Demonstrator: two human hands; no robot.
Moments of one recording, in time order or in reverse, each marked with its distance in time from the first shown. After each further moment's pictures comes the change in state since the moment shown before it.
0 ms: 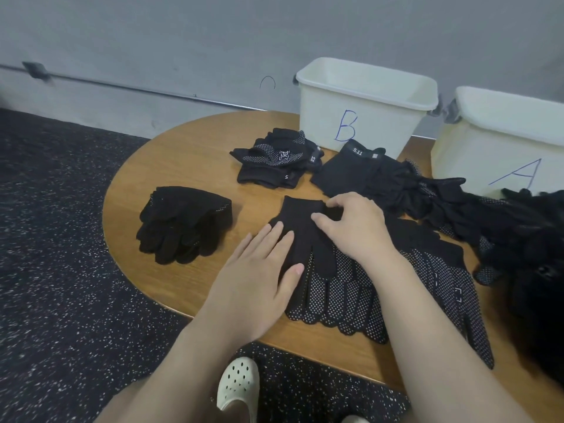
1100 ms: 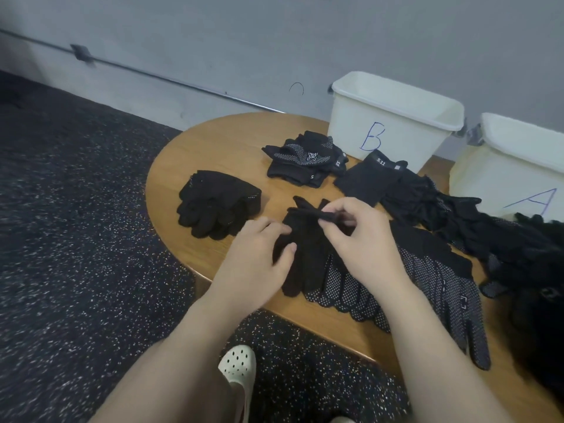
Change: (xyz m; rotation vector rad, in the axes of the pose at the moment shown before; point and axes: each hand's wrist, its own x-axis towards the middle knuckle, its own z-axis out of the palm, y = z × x) left_hand -0.019 -0.015 -0.012 -0.333 0.258 -0.130; right_hand -0.054 -0.030 -0.012 0.373 0.061 -0.315
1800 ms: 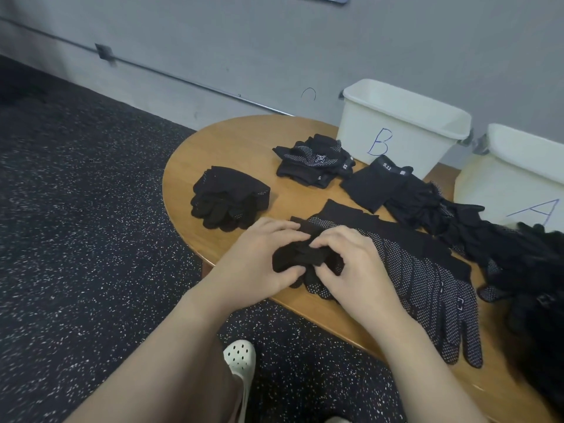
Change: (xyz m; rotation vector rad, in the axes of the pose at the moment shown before) left_hand -0.013 -0.004 -0.013 -0.047 -0.066 0.196; right_hand -0.047 -0.004 0.003 -0.187 -0.135 -0.223
